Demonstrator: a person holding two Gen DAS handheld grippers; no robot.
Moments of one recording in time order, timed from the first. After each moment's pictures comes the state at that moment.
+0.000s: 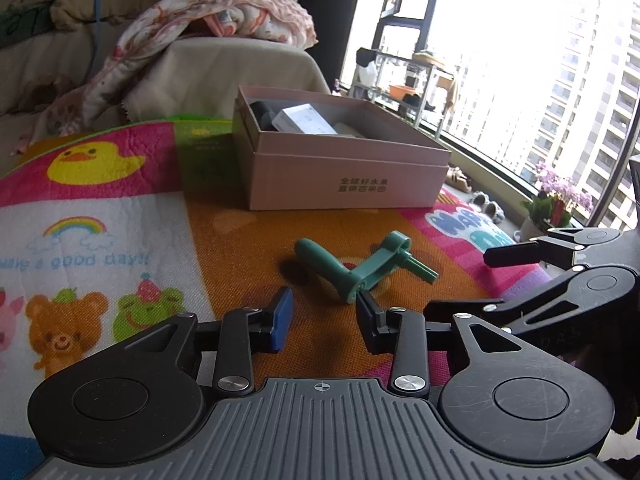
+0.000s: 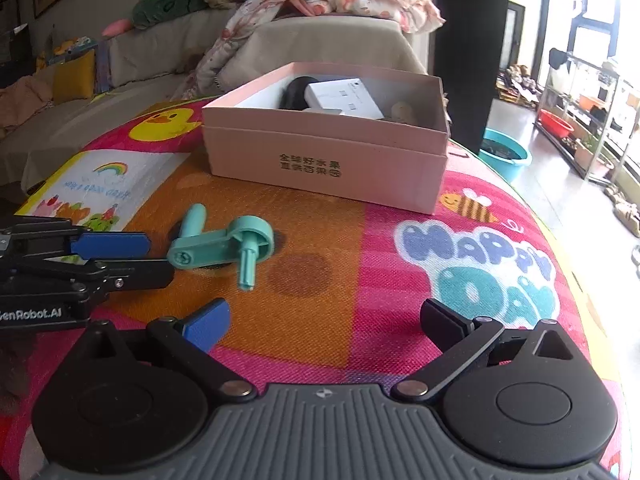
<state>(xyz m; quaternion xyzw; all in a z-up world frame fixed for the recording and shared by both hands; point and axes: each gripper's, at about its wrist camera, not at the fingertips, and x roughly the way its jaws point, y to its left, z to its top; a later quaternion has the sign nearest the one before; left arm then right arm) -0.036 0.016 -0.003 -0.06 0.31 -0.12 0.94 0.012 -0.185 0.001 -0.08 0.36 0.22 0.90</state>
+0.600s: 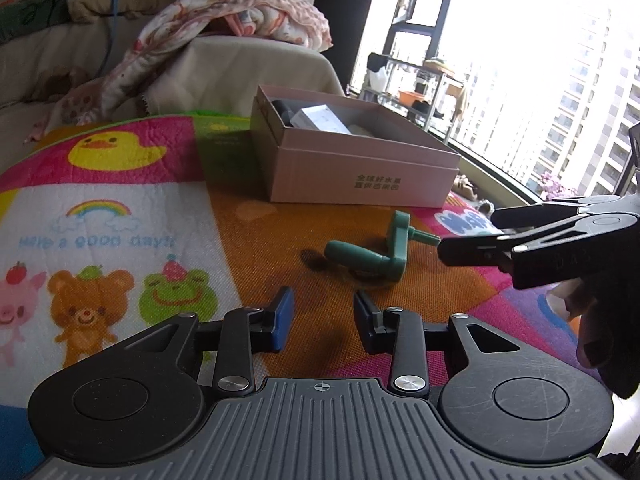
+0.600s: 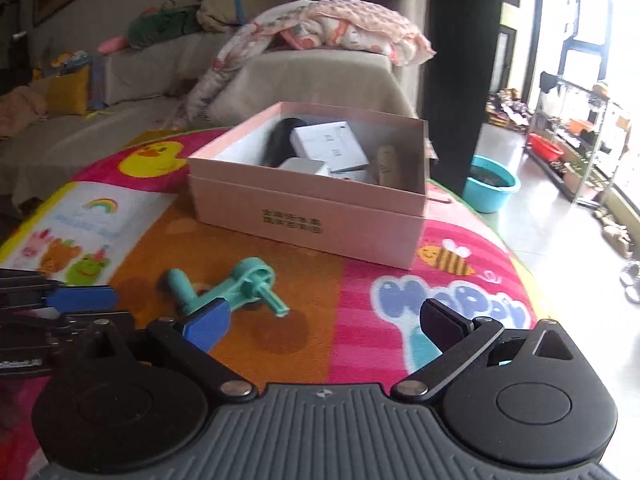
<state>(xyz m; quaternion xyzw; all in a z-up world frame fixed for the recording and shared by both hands) -0.048 0.026 -0.003 -0.07 0.31 -0.11 0.94 0.025 -0.189 0.026 -0.08 0.33 0.22 0.92</state>
